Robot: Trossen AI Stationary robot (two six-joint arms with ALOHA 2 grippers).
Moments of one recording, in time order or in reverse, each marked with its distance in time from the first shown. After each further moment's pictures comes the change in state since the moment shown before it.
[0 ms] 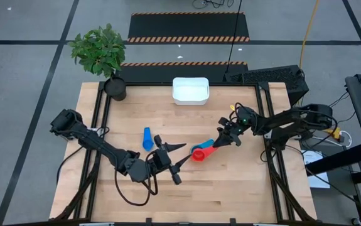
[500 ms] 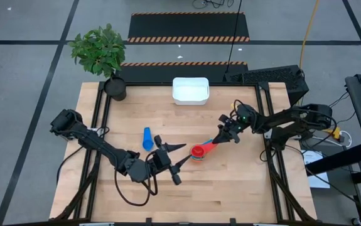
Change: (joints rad) left arm 0.000 0.000 0.000 0.000 0.002 -0.001; right arm -0.059 0.009 0.000 -0.023 0.001 -0.018
